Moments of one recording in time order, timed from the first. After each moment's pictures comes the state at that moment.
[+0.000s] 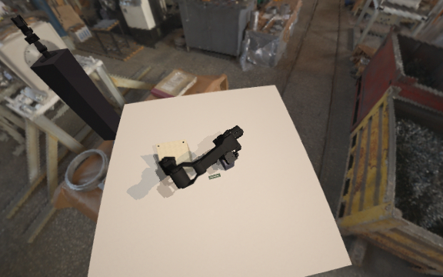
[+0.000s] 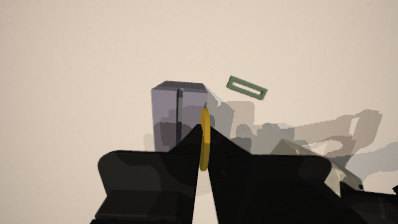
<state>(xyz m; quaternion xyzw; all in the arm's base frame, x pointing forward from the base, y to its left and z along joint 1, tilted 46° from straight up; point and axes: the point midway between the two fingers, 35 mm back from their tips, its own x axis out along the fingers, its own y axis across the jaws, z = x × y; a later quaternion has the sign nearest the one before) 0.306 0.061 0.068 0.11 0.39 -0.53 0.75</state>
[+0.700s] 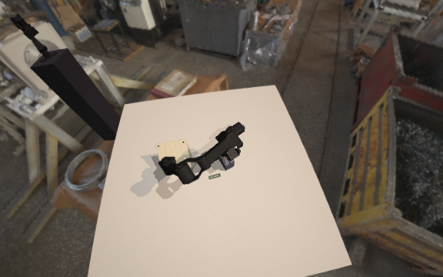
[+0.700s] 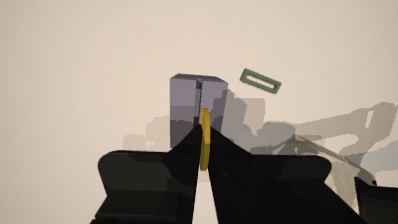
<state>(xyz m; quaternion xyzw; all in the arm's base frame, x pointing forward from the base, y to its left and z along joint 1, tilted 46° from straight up) 0.318 0.075 0.054 0.11 0.39 -0.53 0.75</state>
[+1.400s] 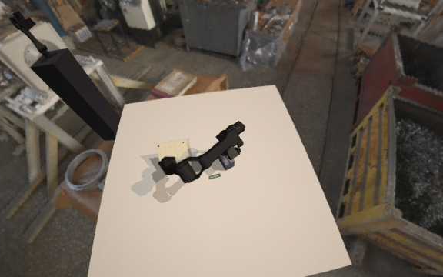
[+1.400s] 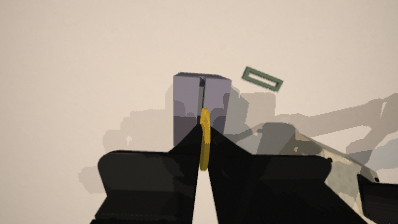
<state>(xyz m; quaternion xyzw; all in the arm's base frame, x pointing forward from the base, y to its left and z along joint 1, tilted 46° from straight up) 0.320 0.079 0.051 0.12 0.38 -0.53 0.75</state>
